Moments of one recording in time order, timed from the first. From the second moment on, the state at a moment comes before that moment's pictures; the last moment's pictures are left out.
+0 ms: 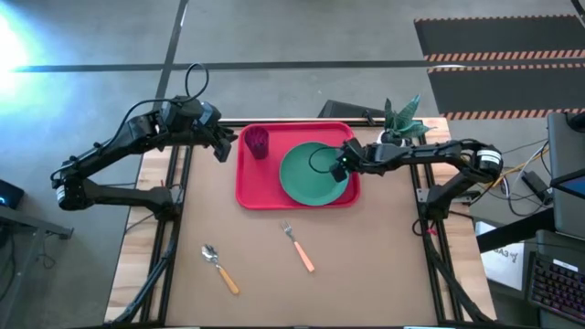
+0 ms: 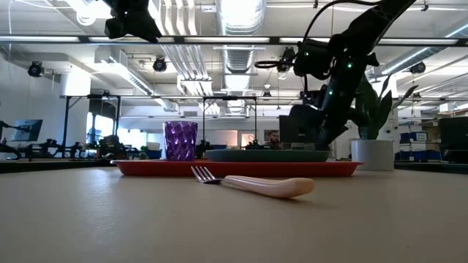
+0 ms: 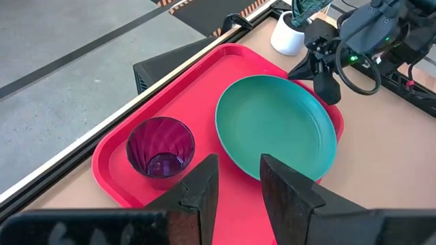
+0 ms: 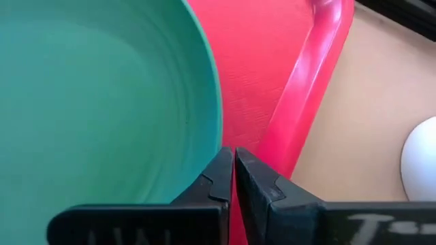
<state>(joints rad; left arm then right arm) 0.48 1.00 1.23 -0.85 -0.04 -0.26 -0.35 1.55 0.84 -0.43 0.37 0.61</state>
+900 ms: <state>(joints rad) 0.48 1.00 1.23 -0.85 -0.04 -0.25 -0.29 1.54 0.84 -0.53 0.42 0.70</state>
